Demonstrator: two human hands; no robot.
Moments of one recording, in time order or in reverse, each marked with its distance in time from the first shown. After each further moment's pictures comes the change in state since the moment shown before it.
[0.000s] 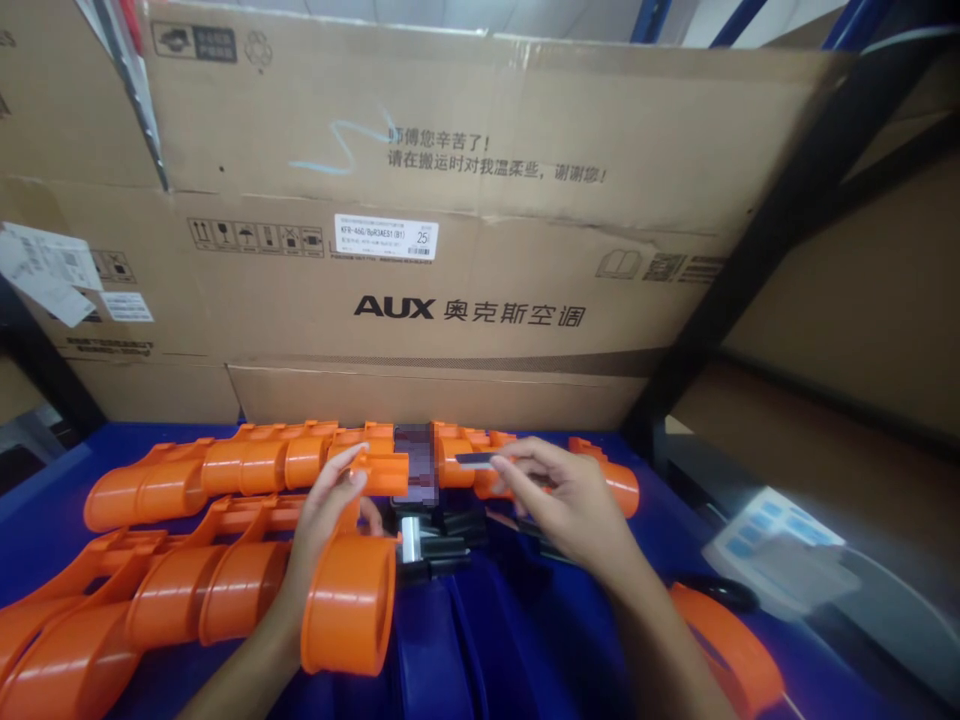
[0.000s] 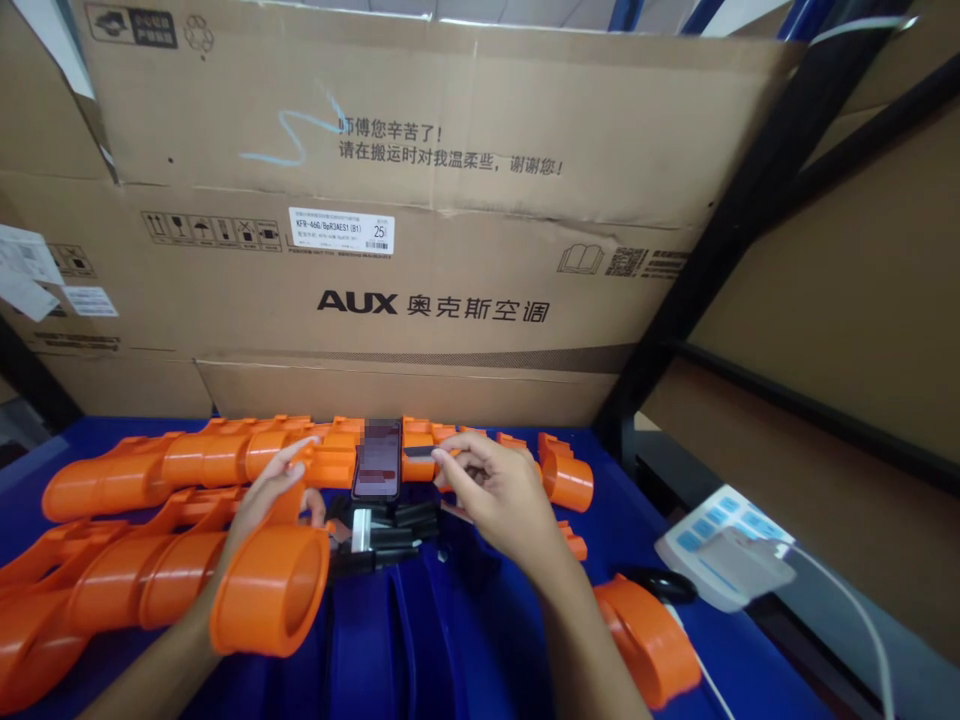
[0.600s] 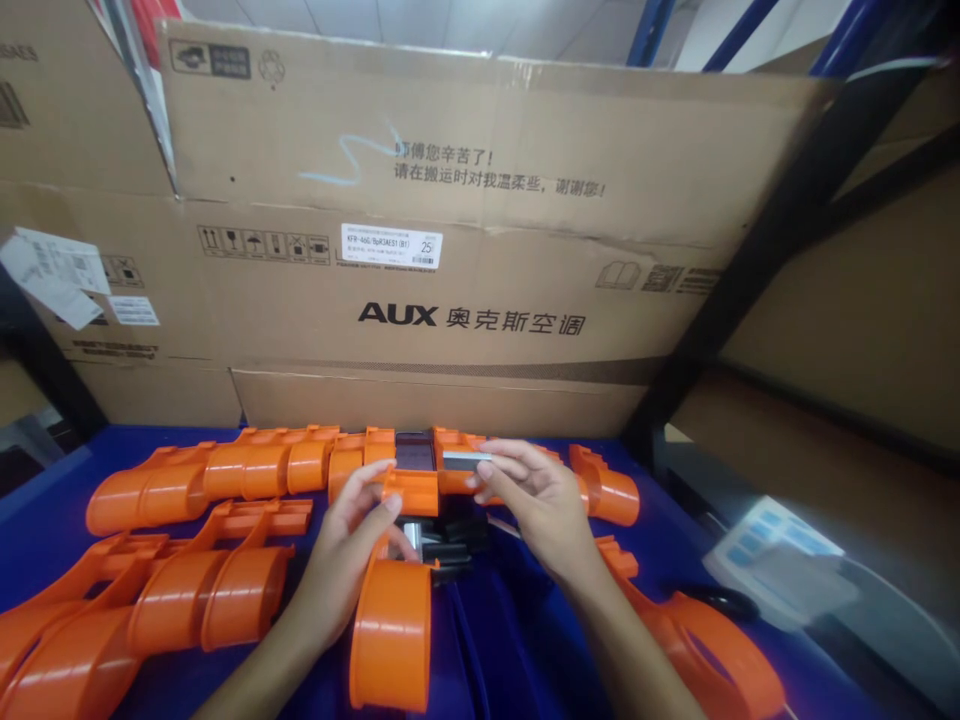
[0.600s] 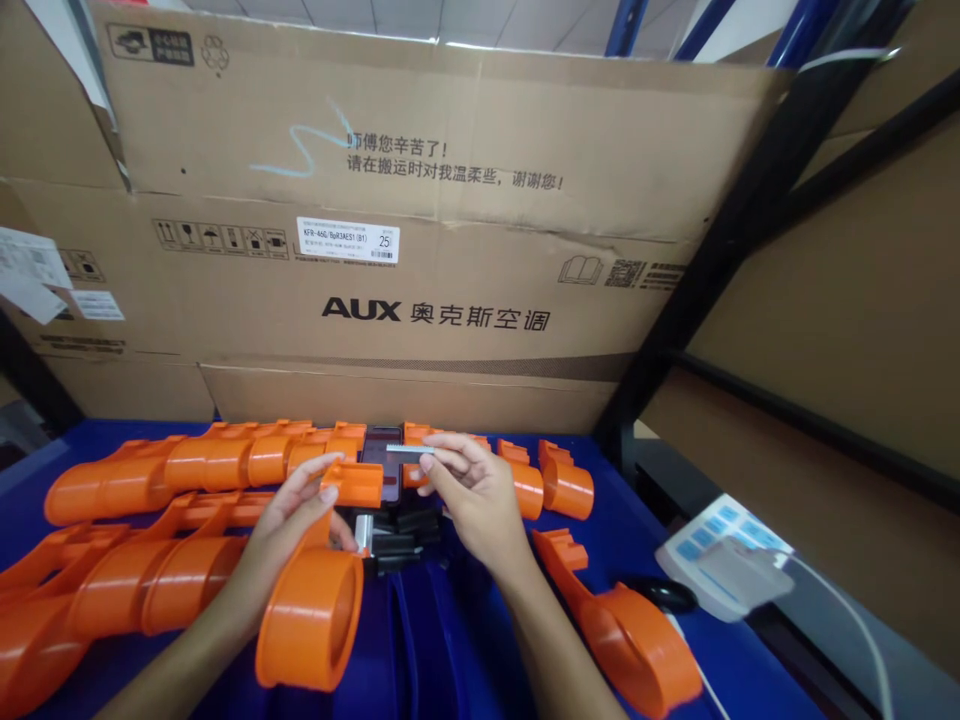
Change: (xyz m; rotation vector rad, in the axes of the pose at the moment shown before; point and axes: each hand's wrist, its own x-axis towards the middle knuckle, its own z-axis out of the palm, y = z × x) left_hand -0.010 -0.004 0.014 0.110 -0.159 0.013; right_hand 0.002 0.004 0.031 0.461 0.104 0.120
